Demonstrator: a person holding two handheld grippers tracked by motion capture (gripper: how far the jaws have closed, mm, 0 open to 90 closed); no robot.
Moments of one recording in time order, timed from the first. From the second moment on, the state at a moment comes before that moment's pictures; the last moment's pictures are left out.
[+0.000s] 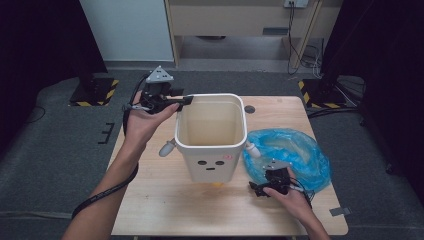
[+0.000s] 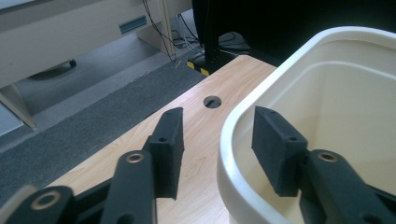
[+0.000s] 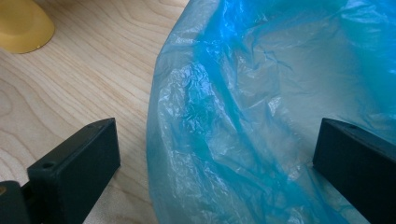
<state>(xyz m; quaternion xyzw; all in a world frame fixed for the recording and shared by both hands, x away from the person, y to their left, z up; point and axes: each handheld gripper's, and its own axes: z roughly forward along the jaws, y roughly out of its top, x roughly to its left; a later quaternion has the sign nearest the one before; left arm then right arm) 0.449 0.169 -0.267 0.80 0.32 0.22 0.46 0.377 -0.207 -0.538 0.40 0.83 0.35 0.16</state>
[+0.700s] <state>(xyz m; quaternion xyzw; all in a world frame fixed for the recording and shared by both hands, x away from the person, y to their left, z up) 0.448 0.160 -0.277 0.80 0.32 0.22 0.46 0.377 -0.207 -0.539 0.40 0.84 0.35 0.16</state>
